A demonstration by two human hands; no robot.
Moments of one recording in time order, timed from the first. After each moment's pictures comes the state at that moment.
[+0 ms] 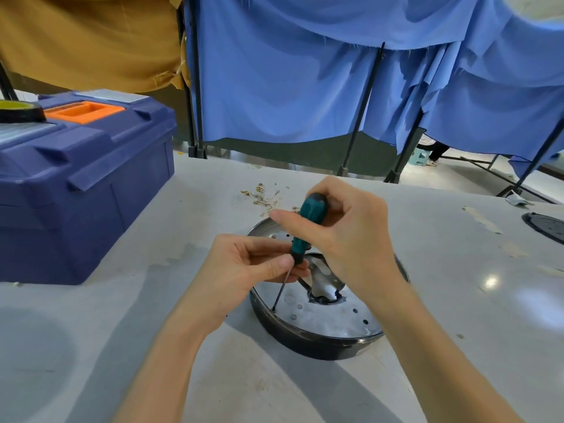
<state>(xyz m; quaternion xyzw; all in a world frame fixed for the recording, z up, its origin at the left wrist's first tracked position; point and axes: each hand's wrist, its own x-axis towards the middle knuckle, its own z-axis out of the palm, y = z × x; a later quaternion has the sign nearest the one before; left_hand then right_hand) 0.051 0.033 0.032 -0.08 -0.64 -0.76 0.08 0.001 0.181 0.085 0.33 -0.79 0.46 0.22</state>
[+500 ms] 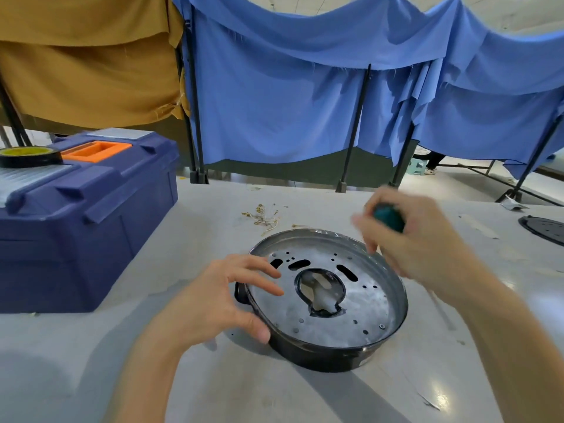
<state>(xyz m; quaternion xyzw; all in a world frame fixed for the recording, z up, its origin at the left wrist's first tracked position) 0.065 0.001 0.044 -0.11 -0.89 -0.45 0.04 -0.004 0.252 0.117 0.30 -0.82 0.47 0.12</state>
